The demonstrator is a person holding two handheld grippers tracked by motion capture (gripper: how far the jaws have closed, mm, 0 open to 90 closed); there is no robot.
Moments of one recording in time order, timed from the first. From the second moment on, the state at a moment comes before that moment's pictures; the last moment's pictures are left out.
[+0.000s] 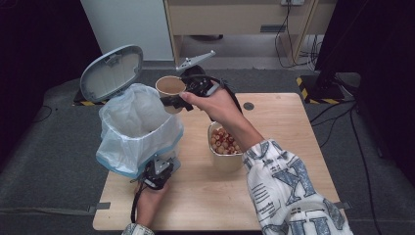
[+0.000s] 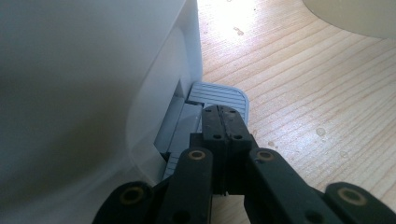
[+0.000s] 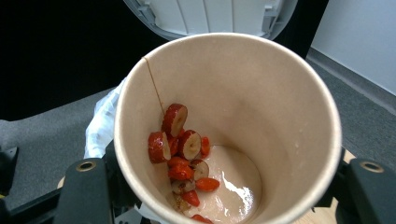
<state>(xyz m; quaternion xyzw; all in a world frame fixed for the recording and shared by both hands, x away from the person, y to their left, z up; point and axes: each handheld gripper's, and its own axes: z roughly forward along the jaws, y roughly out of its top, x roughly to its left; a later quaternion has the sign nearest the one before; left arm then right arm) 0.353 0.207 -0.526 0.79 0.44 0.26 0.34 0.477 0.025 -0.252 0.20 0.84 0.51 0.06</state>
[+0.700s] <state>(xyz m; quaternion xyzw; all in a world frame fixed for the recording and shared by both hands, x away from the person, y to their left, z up) 0.353 0.207 -0.526 0.79 0.44 0.26 0.34 0.485 0.079 -0.274 0.19 0.85 0.49 0.06</state>
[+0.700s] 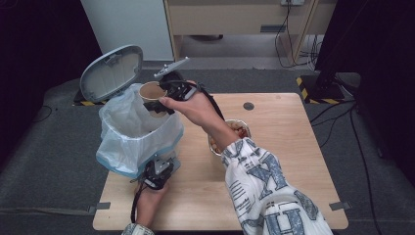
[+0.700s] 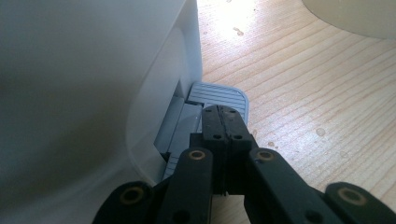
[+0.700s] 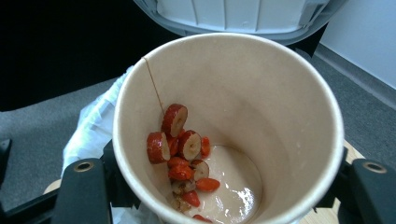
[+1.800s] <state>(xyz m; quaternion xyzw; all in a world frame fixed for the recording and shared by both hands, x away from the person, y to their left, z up) 0.353 0.207 -0.527 0.79 0.44 0.26 0.34 0.487 0.066 -0.292 0.22 0.84 0.50 0.07</state>
